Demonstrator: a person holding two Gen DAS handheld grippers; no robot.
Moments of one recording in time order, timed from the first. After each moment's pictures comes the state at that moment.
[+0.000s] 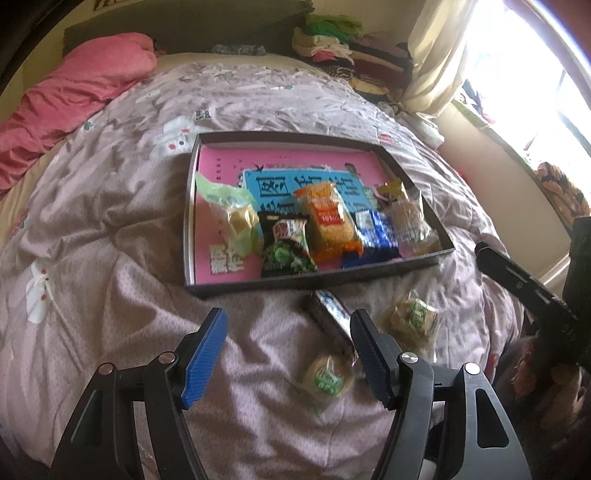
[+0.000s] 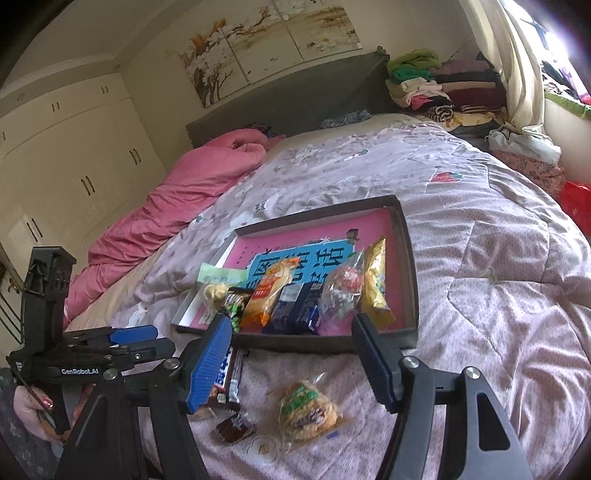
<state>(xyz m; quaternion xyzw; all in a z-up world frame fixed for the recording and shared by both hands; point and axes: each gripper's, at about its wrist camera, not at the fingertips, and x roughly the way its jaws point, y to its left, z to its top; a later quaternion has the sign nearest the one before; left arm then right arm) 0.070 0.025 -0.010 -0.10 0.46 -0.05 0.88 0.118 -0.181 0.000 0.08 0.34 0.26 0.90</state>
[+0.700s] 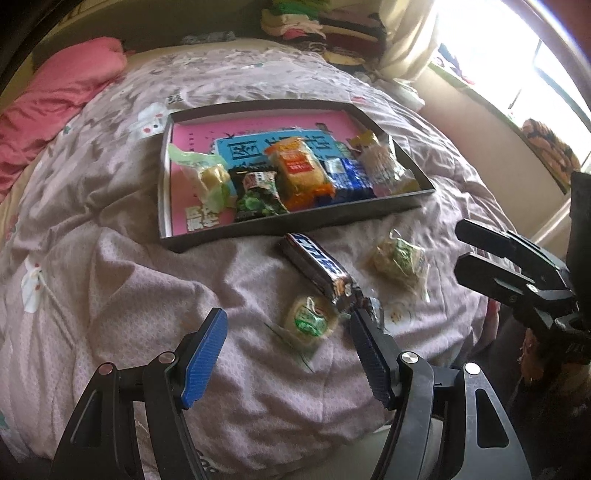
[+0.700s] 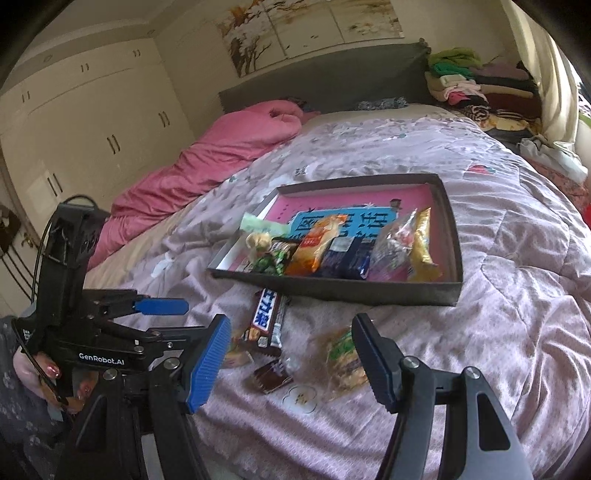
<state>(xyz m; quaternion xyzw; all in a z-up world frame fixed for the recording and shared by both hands) 0.043 0.002 -0.020 -0.05 0.50 -0.08 0.86 0.076 -0.151 -0.008 0.02 0.37 0.32 0.87</state>
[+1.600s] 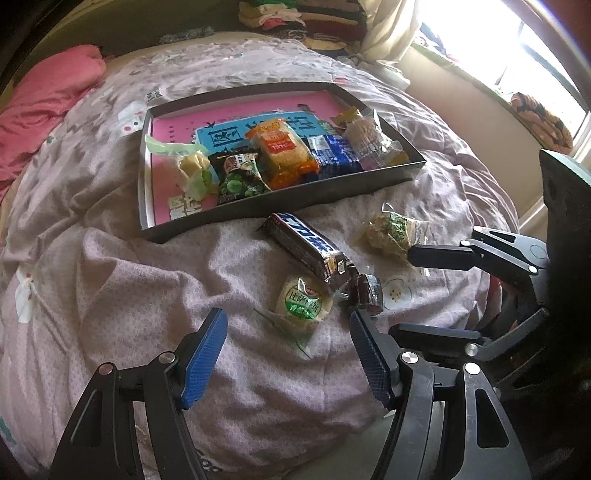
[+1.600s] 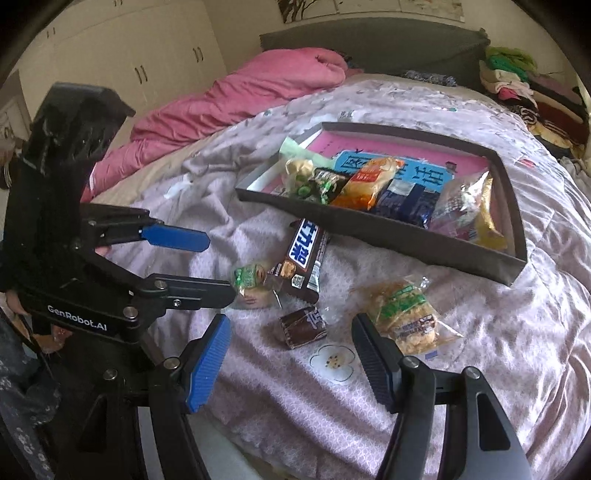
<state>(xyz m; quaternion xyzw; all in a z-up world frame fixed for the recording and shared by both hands) 0.041 -0.005 -0.031 -0.02 0.51 -0.11 0.85 0.068 -0.105 -0.047 -0.08 0.43 0.37 0.82</state>
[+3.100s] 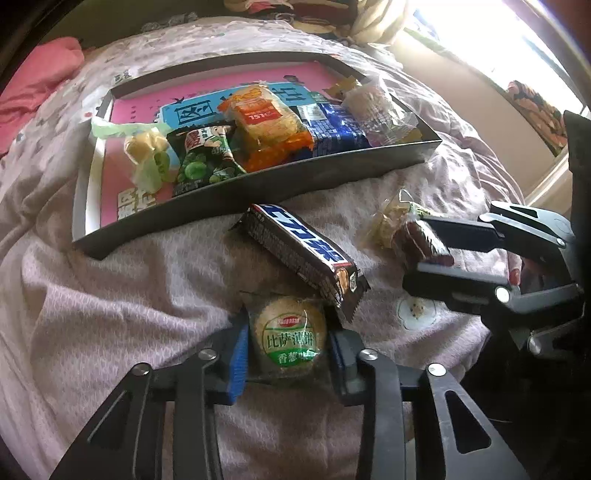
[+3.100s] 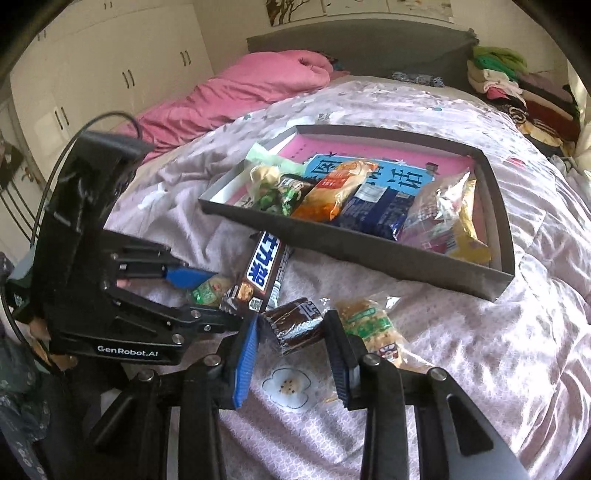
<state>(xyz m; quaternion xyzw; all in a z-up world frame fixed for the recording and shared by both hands) 0.076 -0.018 -0.072 -0.02 0.53 -0.13 0.84 0.097 -0.114 -0.053 -0.08 0.42 0.34 0.84</state>
